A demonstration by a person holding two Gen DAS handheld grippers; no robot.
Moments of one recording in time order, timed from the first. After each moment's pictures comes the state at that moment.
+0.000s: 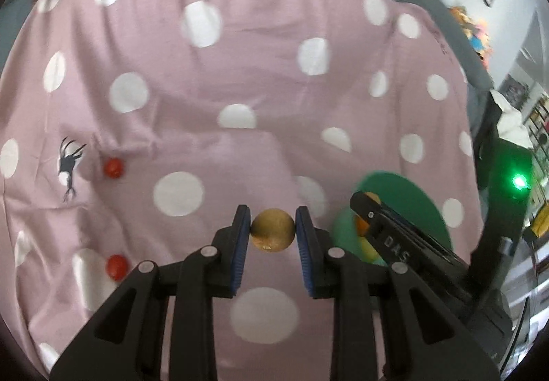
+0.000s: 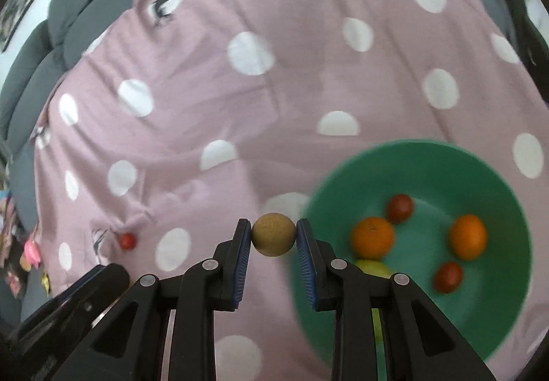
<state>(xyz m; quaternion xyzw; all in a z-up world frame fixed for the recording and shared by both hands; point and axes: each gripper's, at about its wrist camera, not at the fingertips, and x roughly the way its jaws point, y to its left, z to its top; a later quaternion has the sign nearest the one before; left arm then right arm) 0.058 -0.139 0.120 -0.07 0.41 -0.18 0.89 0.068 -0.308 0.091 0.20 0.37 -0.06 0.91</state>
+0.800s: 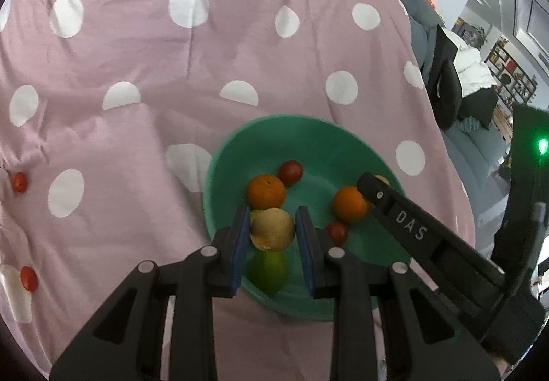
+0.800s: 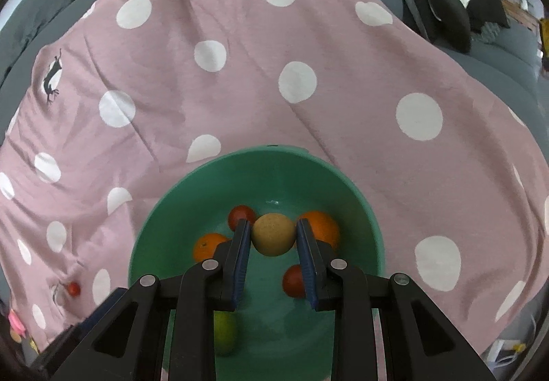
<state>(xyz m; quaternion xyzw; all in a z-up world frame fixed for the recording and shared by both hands) 0.047 -0.258 0.088 -0.01 0.44 -0.30 0.85 0.007 -0.411 0.083 0.26 0.35 -0.22 0.87</state>
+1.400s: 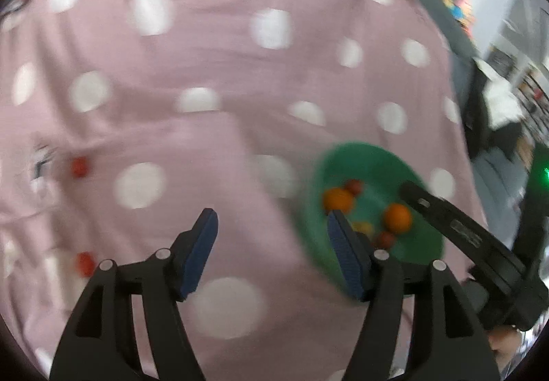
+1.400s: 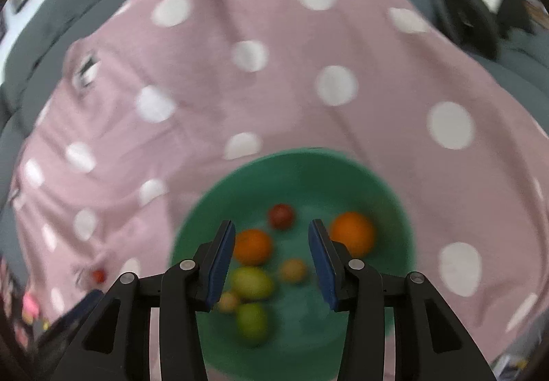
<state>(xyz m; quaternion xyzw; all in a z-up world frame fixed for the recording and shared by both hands) 0.060 -0.162 0.115 -0.04 0.44 -0.19 0.88 0.011 -0.392 0.098 0.26 0.35 -0.13 0.89</state>
